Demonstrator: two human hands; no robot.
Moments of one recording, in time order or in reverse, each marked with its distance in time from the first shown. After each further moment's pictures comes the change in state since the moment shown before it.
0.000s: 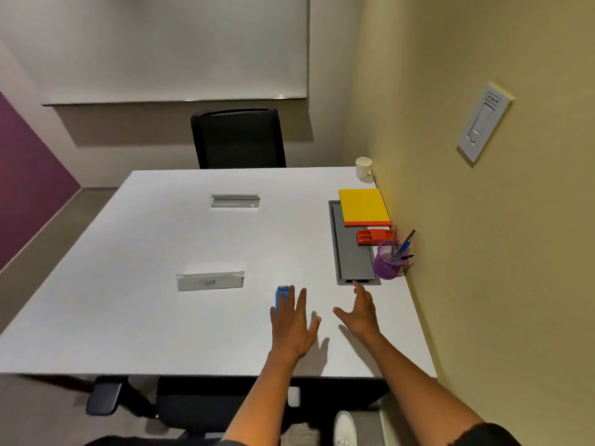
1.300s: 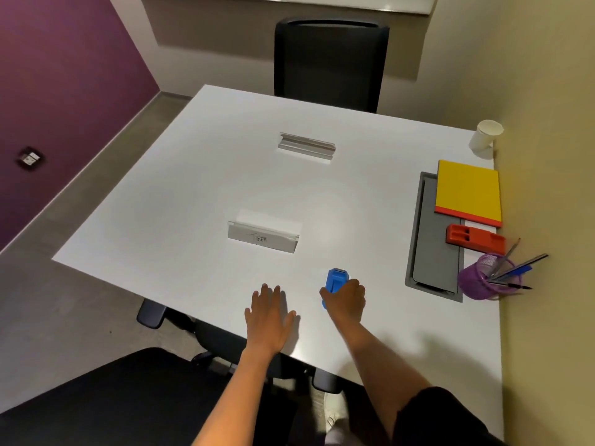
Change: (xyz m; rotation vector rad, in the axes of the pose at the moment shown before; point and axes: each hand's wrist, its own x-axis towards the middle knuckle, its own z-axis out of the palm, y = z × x) left_hand 0.009 -0.145 0.009 0.028 -0.066 -0.484; right_hand 0.058 -0.049 0.168 -0.224 -0.091 0.099
